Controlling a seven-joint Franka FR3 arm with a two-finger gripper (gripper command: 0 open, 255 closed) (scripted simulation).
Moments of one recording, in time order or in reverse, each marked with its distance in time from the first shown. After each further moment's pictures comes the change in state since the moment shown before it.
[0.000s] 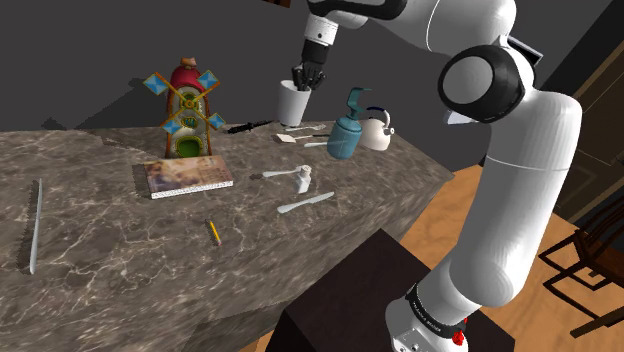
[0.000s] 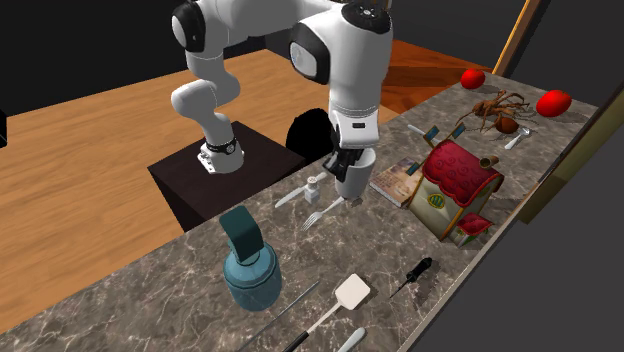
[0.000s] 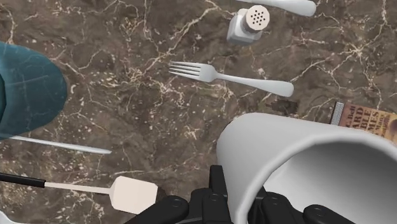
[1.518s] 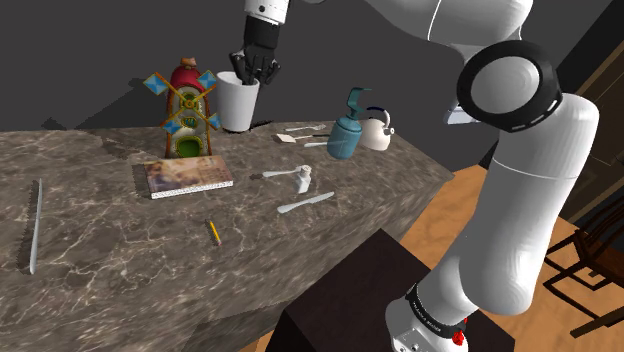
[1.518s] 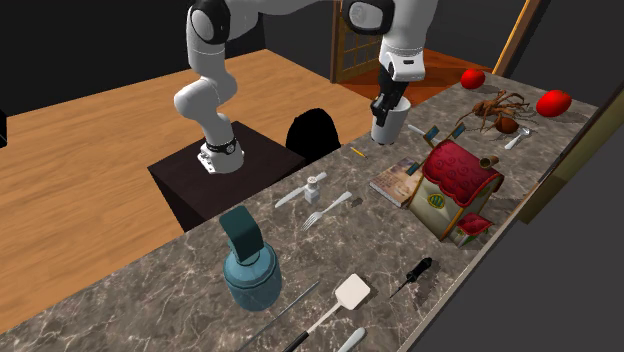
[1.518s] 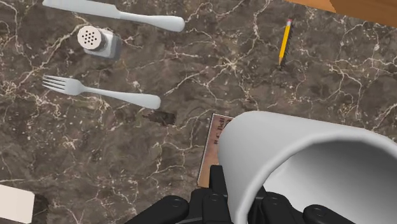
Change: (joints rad) arm 0.243 -0.055 0.119 -0.008 -0.014 -0.010 0.359
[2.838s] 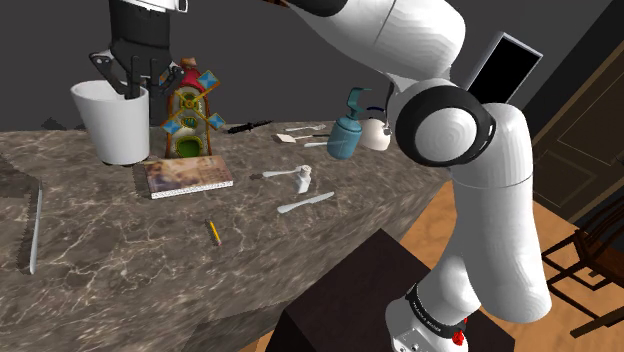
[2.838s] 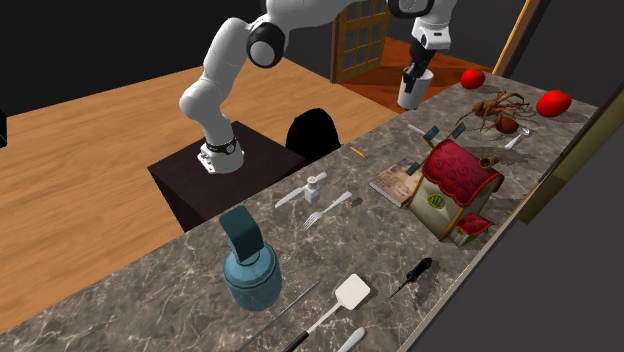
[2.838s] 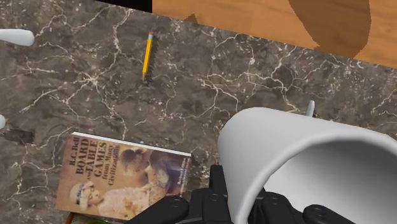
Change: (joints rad) arm 0.310 0.330 0.103 0.483 -0.060 -0.111 0.394
